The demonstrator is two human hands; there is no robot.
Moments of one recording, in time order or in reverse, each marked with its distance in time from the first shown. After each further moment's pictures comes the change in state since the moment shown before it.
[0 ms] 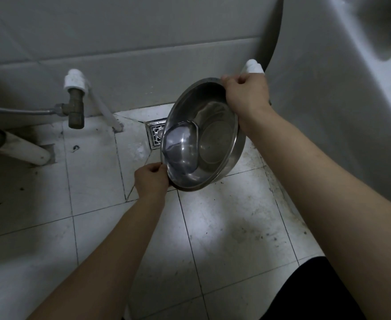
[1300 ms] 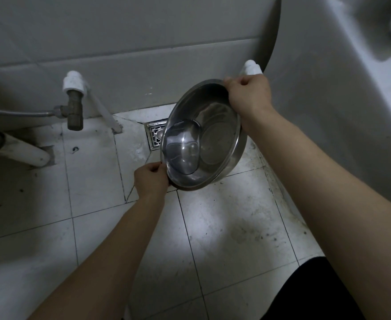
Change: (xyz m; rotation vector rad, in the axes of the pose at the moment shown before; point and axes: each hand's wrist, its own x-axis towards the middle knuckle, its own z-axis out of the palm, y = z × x) left_hand 0.000 0.001 -0.001 -0.016 -0.026 0.015; right_hand 0.019 0.012 -0.001 -0.047 -0.017 0.069
